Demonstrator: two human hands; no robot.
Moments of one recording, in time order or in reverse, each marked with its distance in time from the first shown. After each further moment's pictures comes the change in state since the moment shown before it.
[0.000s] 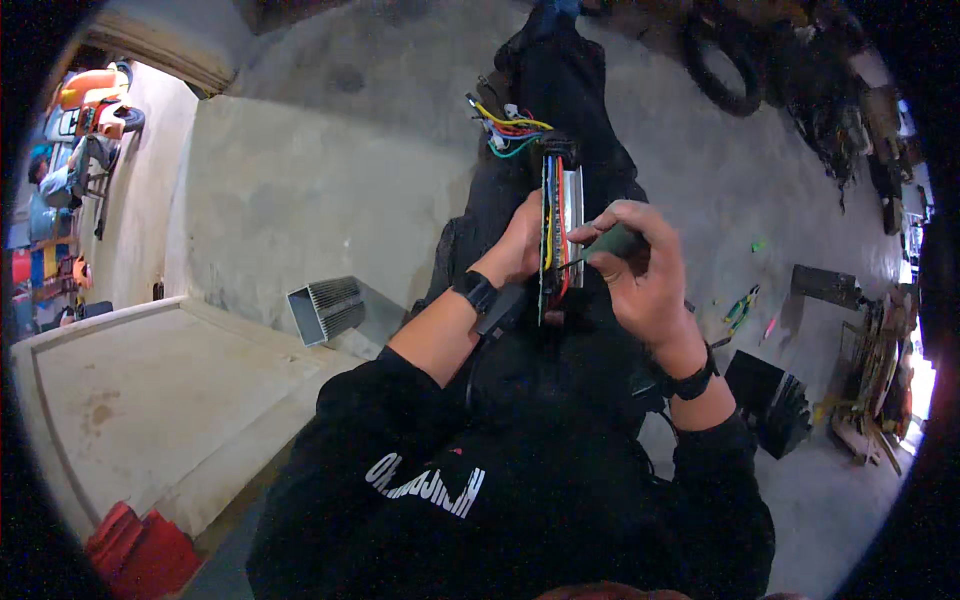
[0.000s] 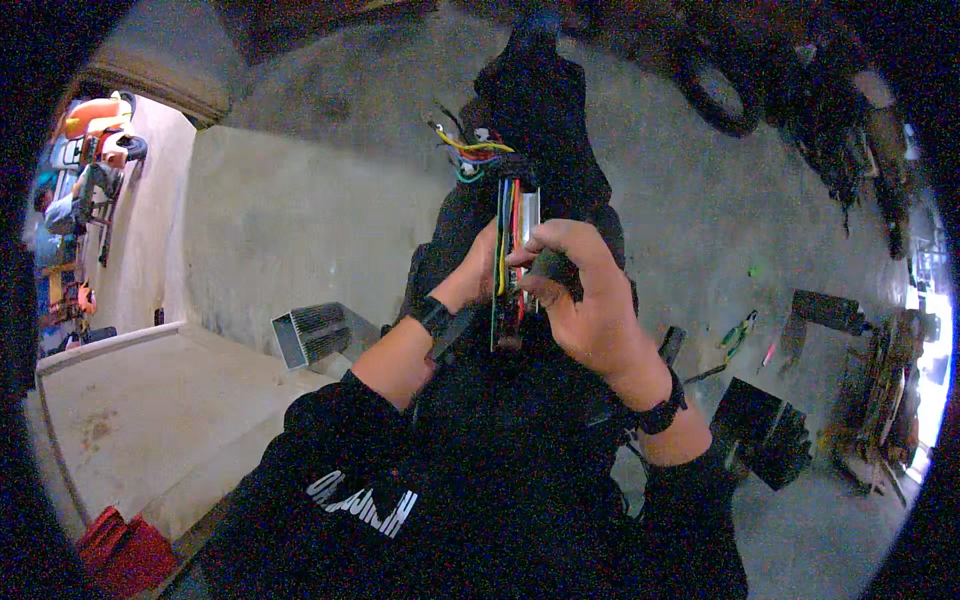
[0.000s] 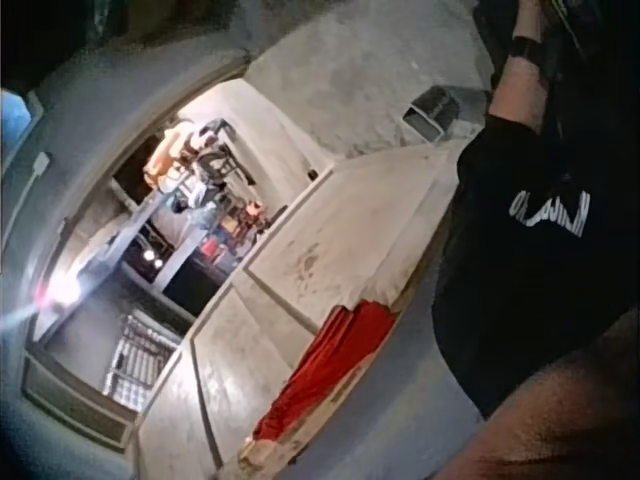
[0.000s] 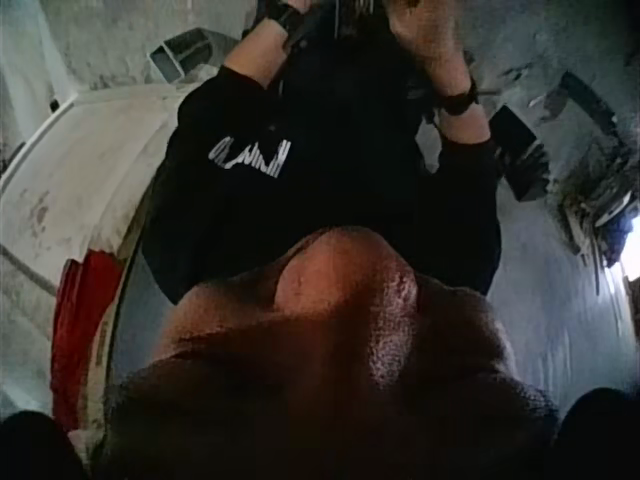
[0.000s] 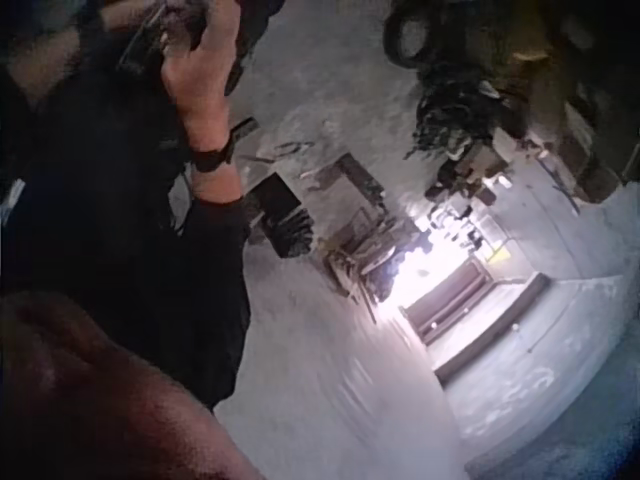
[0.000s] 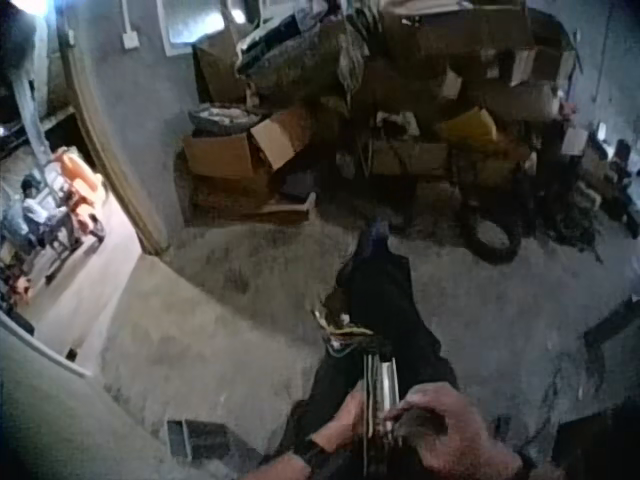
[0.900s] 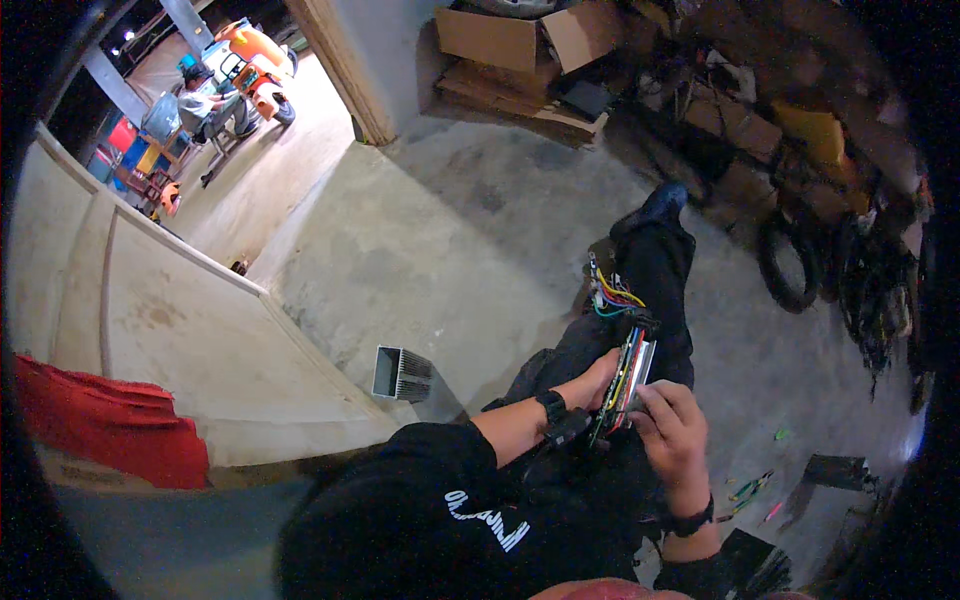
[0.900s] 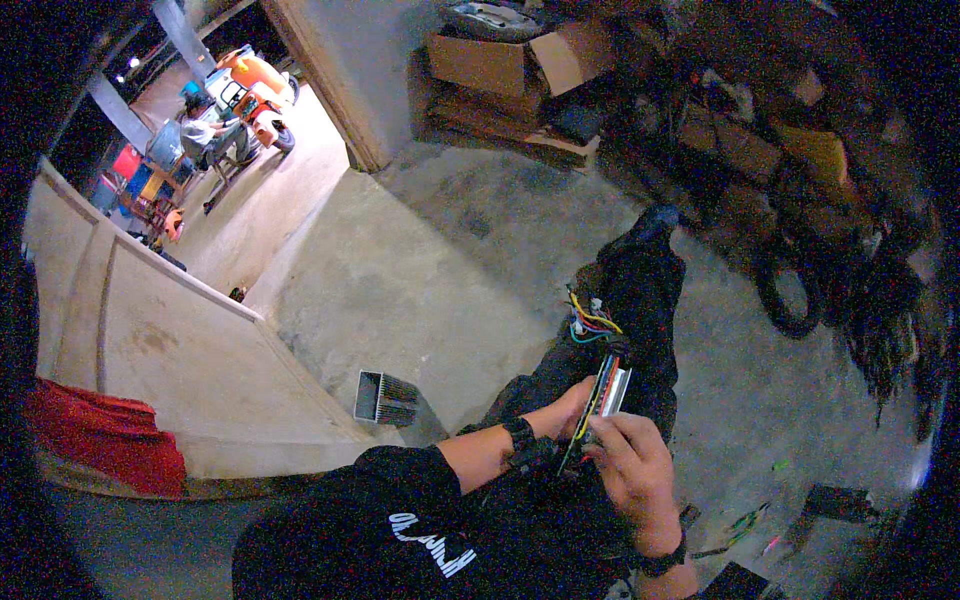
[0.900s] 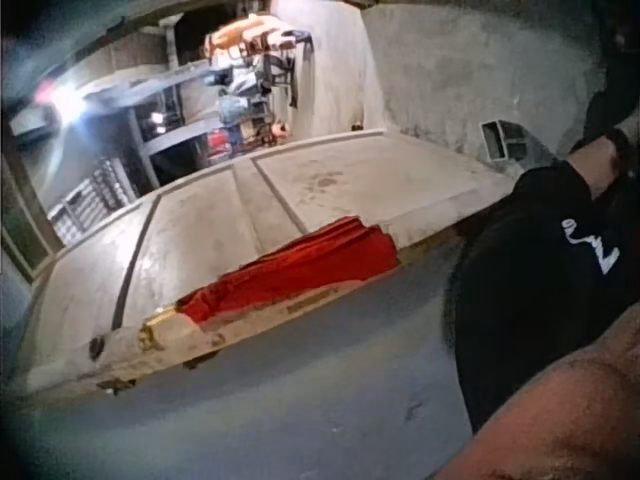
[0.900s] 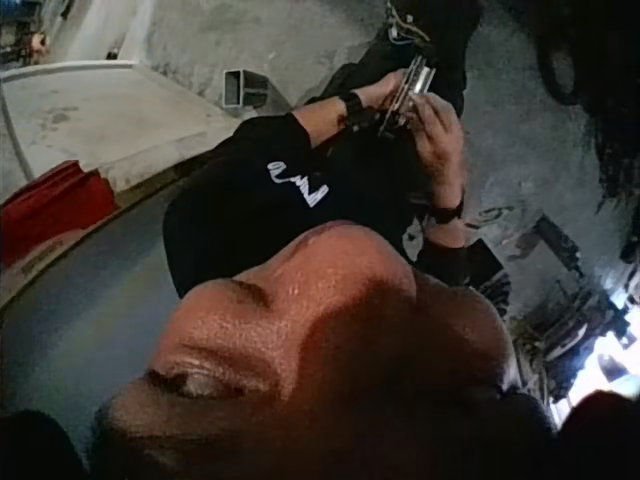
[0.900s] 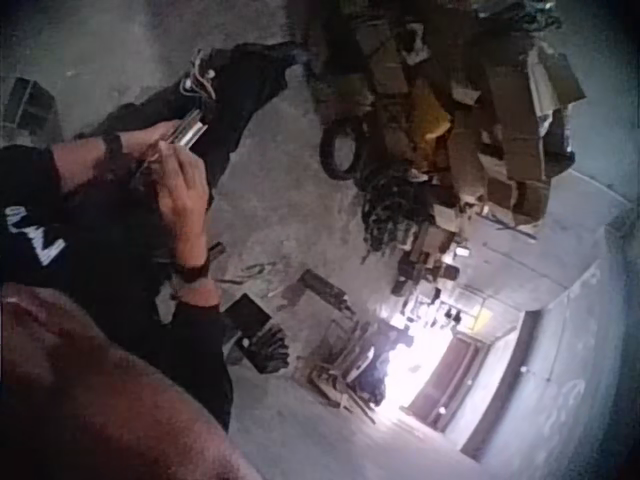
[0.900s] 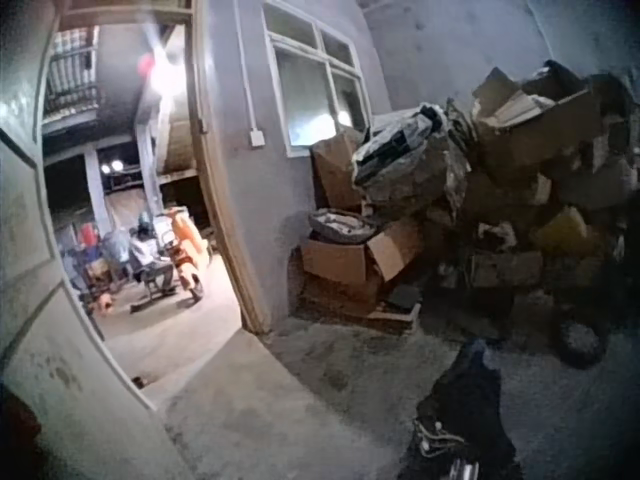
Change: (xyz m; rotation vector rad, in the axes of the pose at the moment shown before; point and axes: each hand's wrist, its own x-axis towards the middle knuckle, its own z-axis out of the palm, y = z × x) left_hand -0.009 -0.008 0.003 0.056 0.001 0.040; right_hand -0.001 -0.055 -0.004 -0.485 -0.272 -0.203
